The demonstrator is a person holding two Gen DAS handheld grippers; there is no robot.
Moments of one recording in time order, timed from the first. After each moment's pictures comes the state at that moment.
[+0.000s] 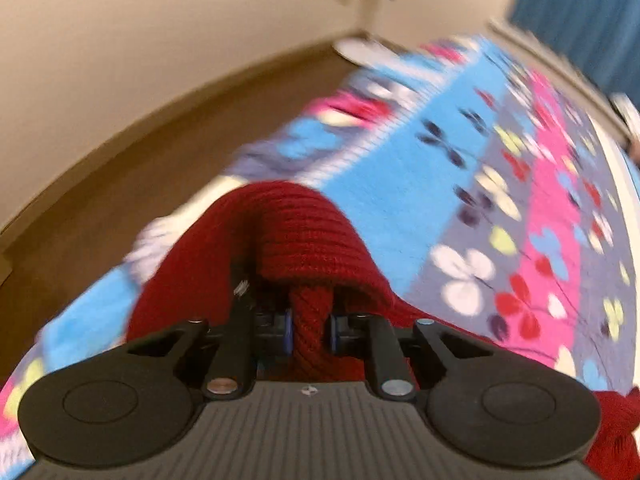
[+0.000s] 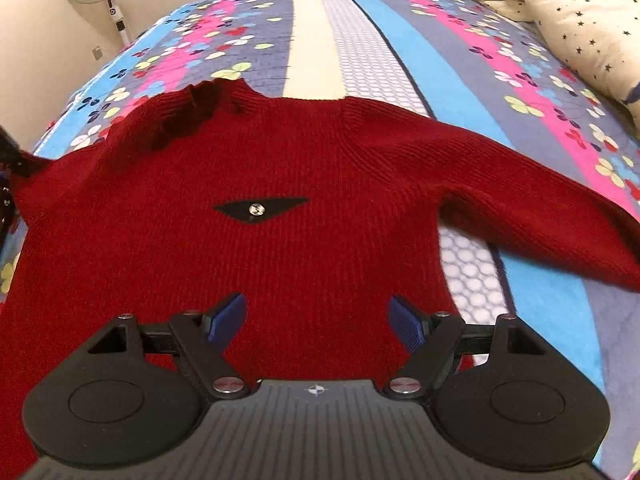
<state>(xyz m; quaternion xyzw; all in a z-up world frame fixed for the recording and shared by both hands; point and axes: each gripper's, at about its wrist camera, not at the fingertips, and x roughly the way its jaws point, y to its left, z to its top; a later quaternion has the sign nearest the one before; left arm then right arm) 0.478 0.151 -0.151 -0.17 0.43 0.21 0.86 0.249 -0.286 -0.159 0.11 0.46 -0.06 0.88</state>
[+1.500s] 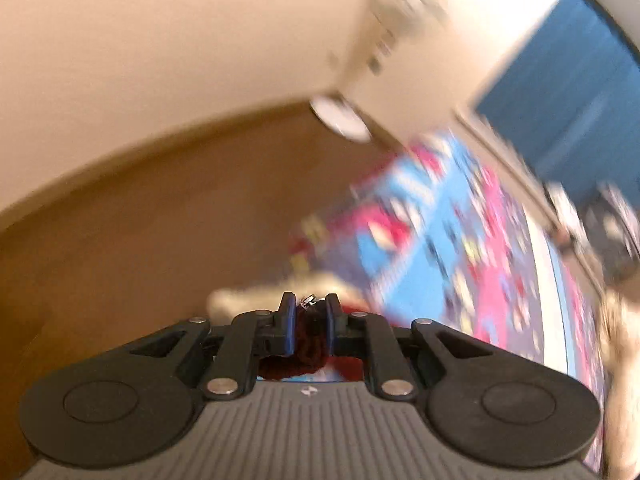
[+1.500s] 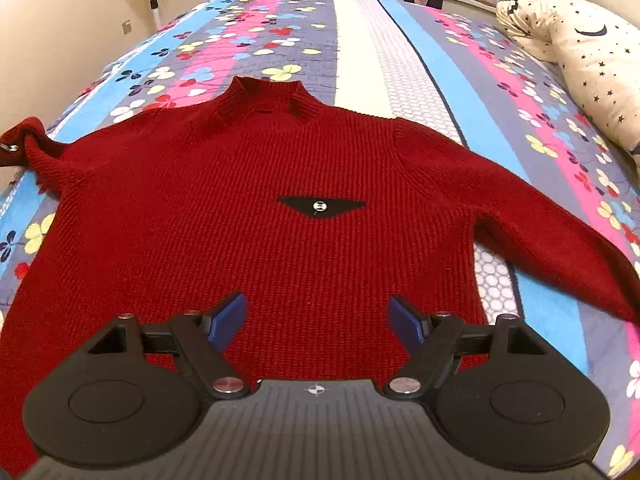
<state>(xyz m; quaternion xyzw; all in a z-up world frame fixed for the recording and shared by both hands) 0.355 0.357 -0.049 -0.27 0.34 0.14 0.89 0.230 -0.223 -0.127 0.05 0.46 -0.04 0.88</state>
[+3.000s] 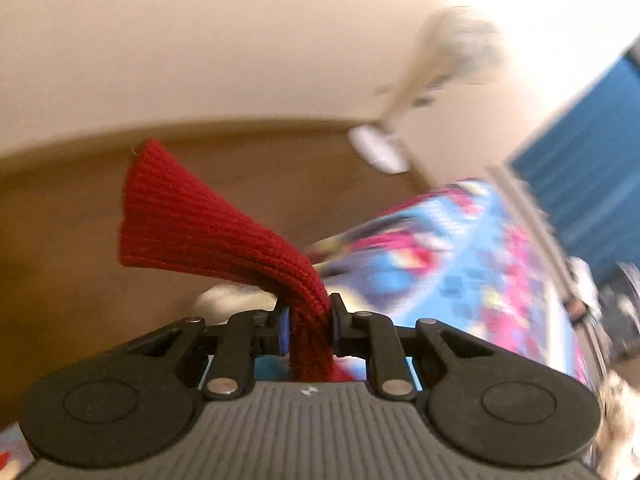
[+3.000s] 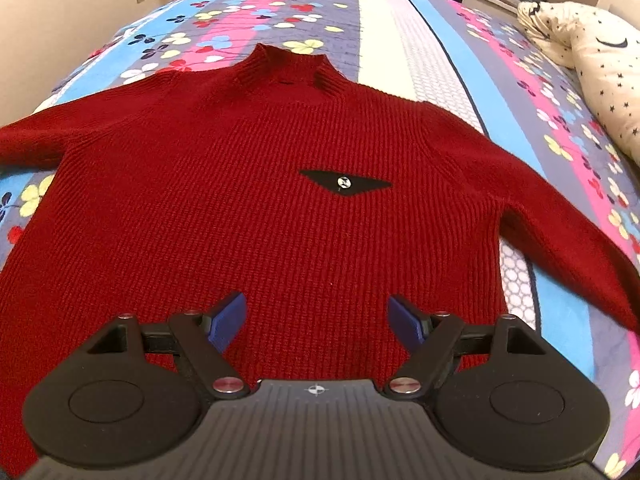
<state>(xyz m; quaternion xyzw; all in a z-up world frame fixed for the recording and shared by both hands) 0.380 0.298 -0.102 -0.33 0.29 0.17 0.88 0.233 -0.208 -0.148 0.02 0.49 -0.03 0.87</state>
